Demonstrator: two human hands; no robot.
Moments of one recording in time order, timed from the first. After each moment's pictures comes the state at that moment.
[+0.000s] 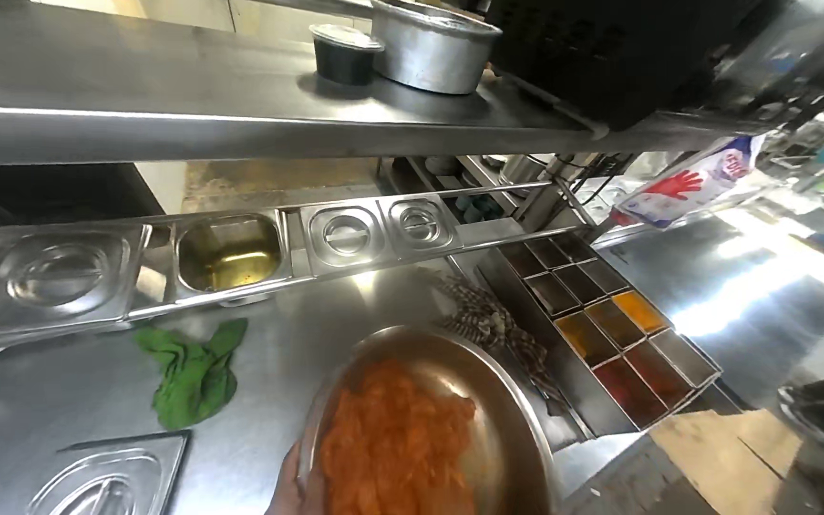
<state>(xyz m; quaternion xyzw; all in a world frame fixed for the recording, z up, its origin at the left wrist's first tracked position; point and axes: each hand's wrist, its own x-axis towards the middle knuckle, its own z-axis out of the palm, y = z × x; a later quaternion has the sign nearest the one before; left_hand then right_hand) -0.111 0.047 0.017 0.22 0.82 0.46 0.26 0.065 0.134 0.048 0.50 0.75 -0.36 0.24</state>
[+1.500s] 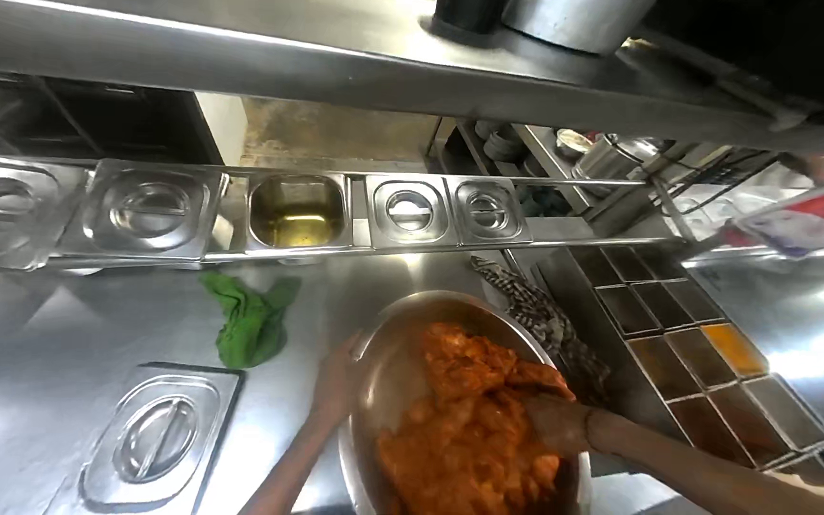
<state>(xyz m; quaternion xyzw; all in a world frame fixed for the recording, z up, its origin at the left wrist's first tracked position) -0.204 0.136 0.023 0.29 0.77 0.39 0.41 0.080 0.307 0.097 0.31 0.78 -0.24 0.48</state>
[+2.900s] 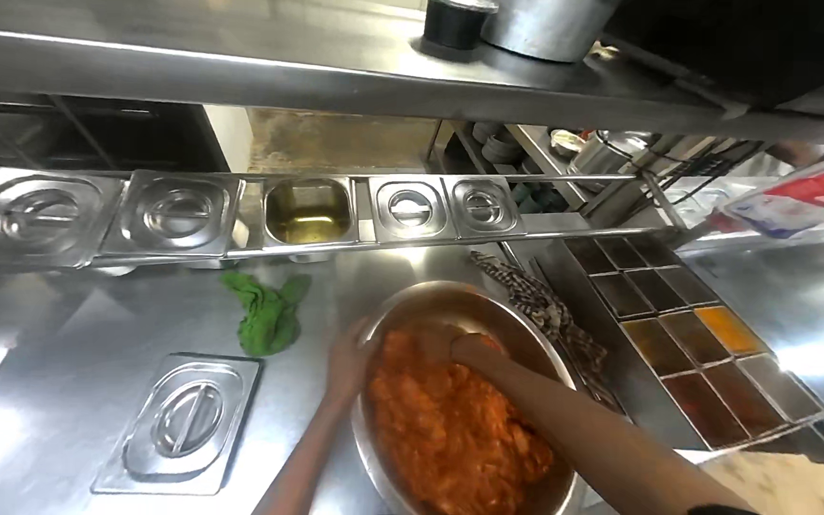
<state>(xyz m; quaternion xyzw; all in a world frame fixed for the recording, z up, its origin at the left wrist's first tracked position) -0.202 0.132 0.007 0.26 0.76 0.47 0.37 -0.075 0.281 0.055 0.27 0.87 -0.20 0.36</state>
